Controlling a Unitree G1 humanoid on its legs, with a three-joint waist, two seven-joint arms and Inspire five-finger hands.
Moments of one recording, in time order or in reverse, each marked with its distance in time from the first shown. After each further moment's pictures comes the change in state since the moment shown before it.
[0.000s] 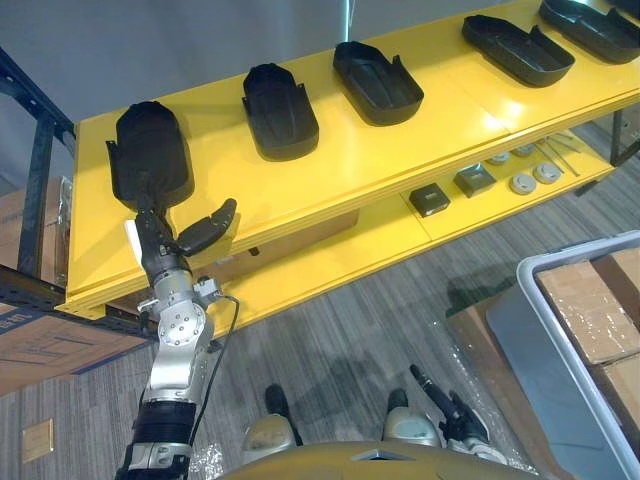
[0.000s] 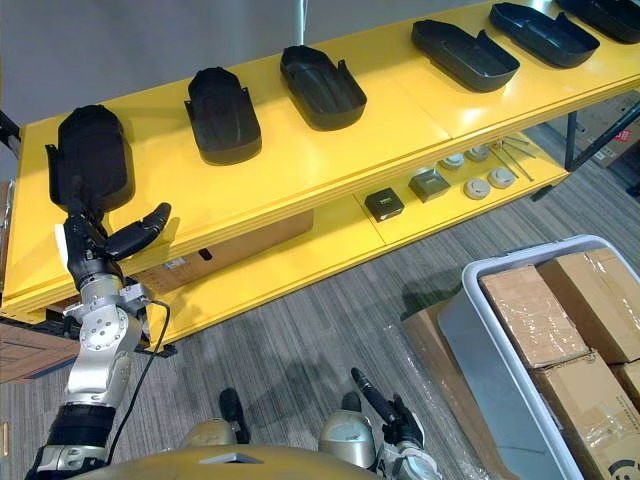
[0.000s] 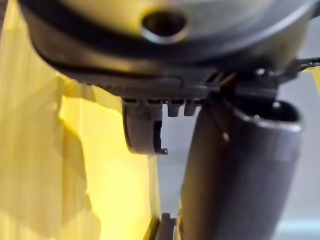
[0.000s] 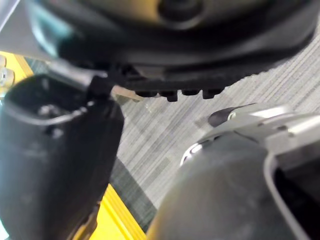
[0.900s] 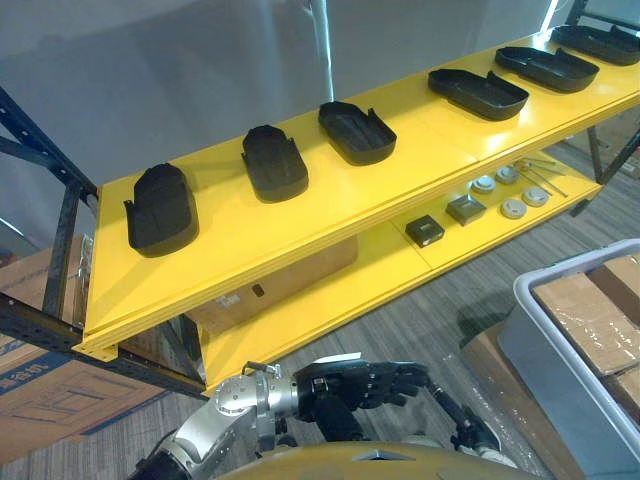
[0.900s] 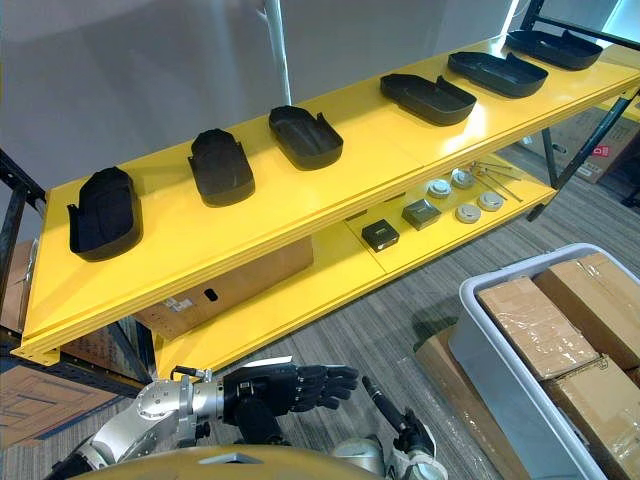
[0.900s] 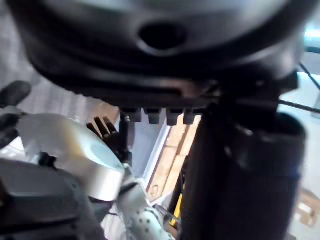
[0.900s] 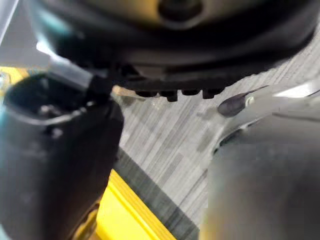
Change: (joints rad) left arm 0.123 0.270 -0.676 0.047 -0.238 0.230 -1.201; right arm -0.014 -0.022 -0.097 0.046 -0.060 0.079 0.002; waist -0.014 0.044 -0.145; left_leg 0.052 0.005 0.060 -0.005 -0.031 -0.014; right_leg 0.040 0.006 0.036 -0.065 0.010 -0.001
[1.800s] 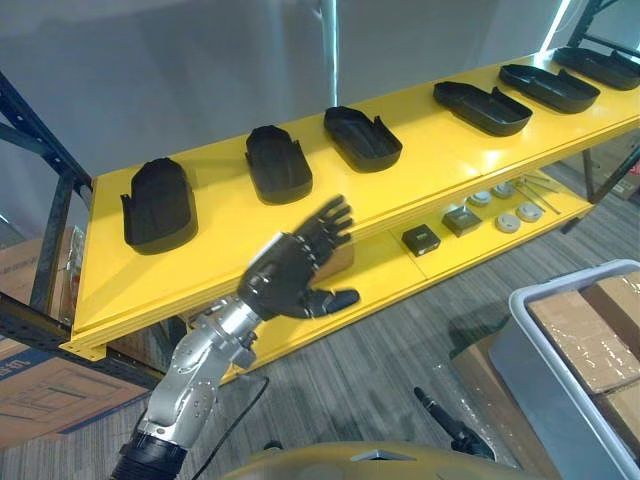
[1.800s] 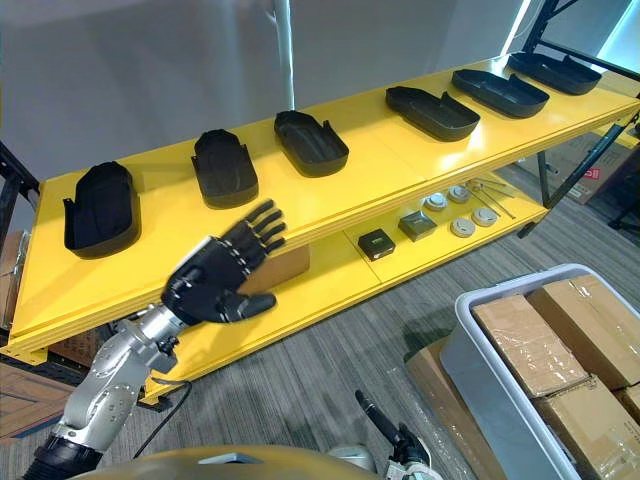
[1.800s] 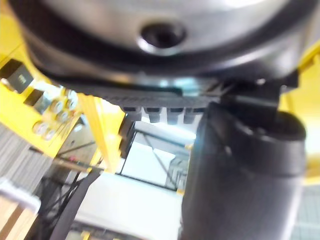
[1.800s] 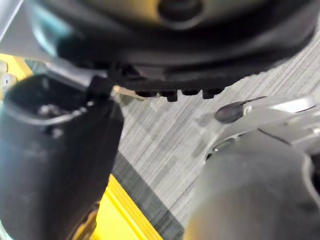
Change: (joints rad) left arm 0.022 -0.146 0.476 -0.242 -0.314 -0.148 0.238; right arm 0.018 0.009 0.038 0.011 -0.001 0.014 -0.003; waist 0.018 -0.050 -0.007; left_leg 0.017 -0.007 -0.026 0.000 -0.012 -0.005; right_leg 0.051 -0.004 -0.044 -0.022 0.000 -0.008
